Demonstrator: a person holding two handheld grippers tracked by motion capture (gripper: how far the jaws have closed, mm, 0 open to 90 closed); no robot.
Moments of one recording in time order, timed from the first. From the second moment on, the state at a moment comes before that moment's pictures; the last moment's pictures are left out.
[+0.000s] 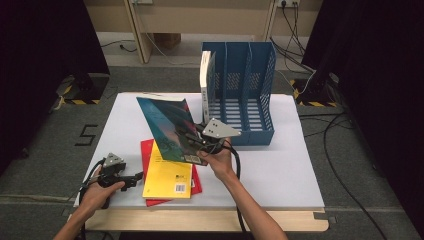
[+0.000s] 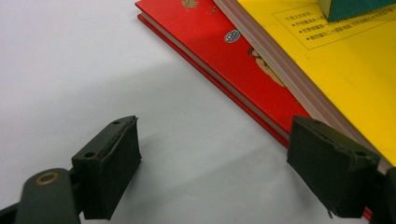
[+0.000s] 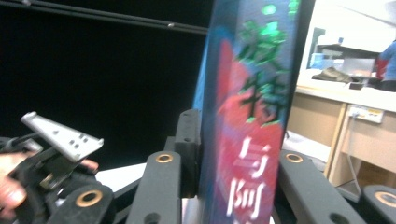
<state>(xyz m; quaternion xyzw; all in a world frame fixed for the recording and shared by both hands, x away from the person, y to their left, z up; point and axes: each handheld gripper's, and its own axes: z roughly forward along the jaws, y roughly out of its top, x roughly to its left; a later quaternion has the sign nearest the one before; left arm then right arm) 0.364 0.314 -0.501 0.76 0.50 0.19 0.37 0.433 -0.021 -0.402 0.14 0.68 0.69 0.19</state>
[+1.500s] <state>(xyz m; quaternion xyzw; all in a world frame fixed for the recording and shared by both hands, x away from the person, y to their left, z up) 0.361 0.309 -0.504 0.77 0.49 0.21 0.35 0.401 -0.064 -0.420 0.17 0.71 0.67 0.14</state>
